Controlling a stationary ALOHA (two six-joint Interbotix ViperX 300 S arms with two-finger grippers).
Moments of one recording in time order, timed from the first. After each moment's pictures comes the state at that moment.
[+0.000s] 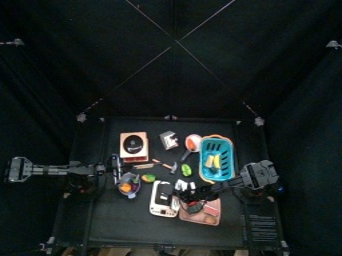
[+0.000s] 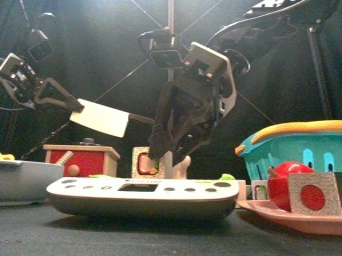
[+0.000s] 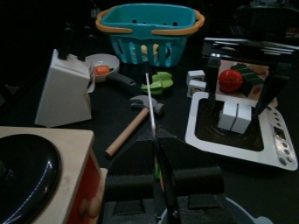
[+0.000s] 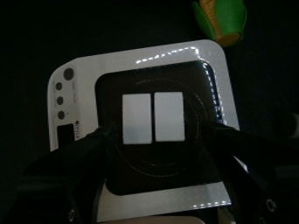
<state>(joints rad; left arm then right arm) 0.16 -0.74 1.36 -0.08 -0.40 0.11 0.21 0.20 0.42 -0.82 0.36 1.17</state>
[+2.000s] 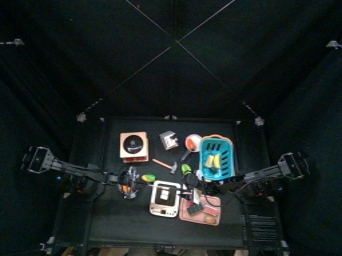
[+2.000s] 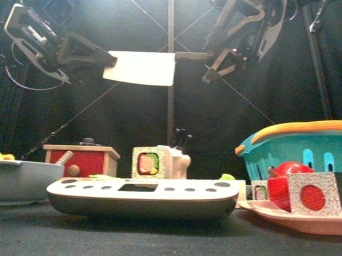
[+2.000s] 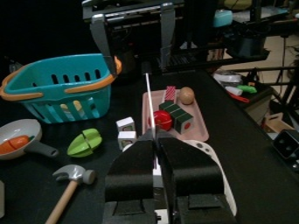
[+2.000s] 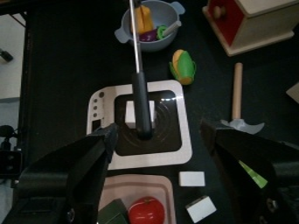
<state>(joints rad) -0.14 -0.40 1.13 -0.03 -0.64 0.11 0.21 -0.30 0.65 -0.83 0.36 1.09</state>
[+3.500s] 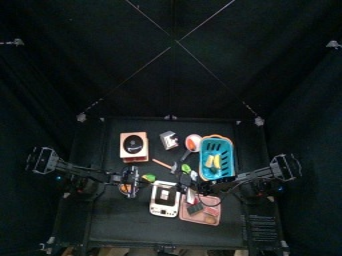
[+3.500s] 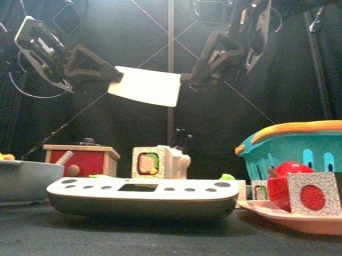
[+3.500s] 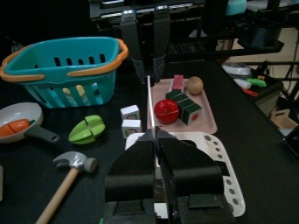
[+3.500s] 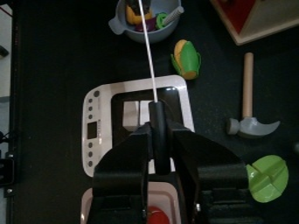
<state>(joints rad) -0.10 -0.33 1.12 -0.07 -0.65 0.11 0.17 -0.19 0.62 -0.79 0.31 1.08</state>
